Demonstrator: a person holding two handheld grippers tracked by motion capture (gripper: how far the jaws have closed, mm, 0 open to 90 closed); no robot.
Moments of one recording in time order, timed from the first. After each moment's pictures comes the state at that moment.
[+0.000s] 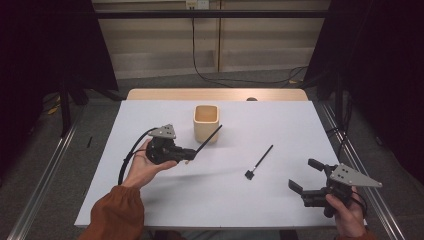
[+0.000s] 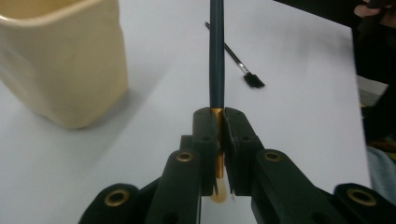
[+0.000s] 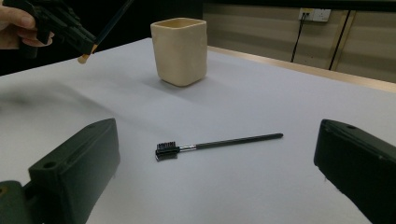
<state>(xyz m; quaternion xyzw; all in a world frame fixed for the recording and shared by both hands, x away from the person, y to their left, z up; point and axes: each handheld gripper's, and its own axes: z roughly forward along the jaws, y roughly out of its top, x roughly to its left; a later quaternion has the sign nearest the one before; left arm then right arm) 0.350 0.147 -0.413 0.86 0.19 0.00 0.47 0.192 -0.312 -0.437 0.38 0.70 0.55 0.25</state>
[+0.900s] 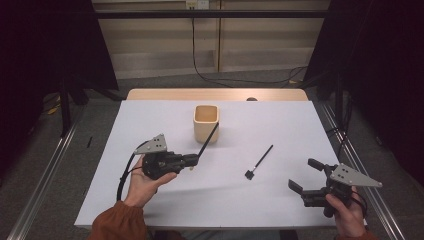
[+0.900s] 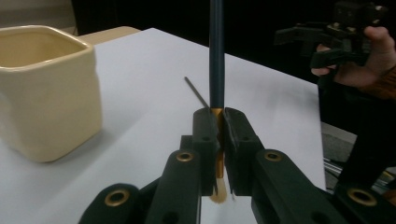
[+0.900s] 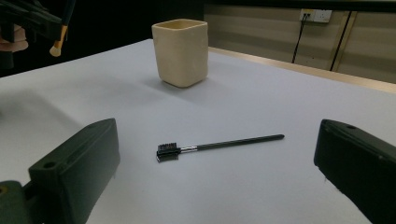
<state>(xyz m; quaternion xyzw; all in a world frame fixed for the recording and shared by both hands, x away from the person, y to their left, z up) 0.302 0.150 -0.409 0.79 0.19 0.00 0.58 0.192 -0.312 -0.436 0.38 0.70 0.55 0.25</state>
